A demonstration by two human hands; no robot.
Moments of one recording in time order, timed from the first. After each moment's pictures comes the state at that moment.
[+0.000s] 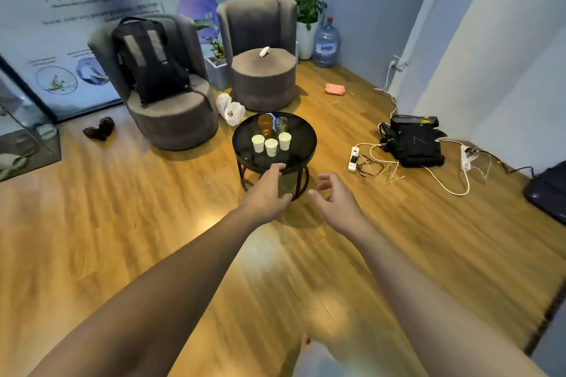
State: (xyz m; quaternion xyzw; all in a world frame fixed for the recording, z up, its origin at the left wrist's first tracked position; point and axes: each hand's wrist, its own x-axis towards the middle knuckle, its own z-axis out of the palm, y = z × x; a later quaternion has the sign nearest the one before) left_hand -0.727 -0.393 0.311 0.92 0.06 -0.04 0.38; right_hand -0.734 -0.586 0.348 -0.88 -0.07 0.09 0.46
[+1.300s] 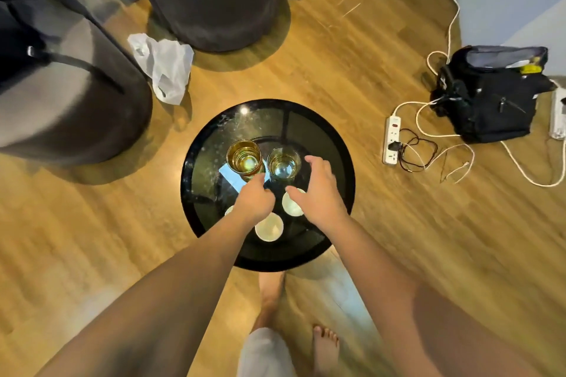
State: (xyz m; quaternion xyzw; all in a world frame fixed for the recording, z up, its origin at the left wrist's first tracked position) left_hand -0.055 -0.215 0.001 0.84 0.21 -0.32 0.39; right_hand -0.049 -0.366 0.039 -0.91 0.08 0.21 0.36
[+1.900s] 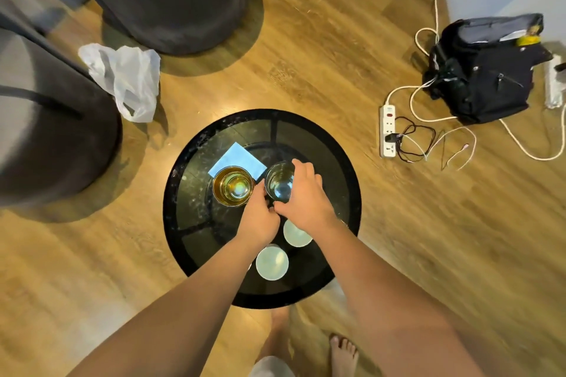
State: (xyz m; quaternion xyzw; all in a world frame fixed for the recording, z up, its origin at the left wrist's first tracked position) left_hand -0.017 -0.220 -0.048 0.79 0.16 -0.27 0.53; right_hand 0.012 -0.340 -0.034 -0.92 0.08 0.26 0.28
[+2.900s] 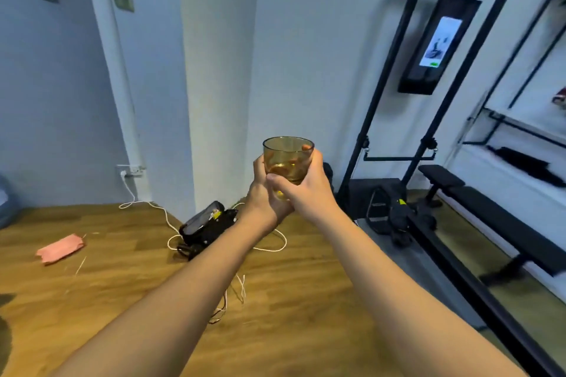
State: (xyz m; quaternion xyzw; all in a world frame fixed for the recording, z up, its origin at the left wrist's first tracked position) left_hand -0.112 -0.667 0.492 0.63 -0.45 -0.13 0.61; right_hand -0.221 -0.710 0.544 -0.78 0.26 -0.37 0.44
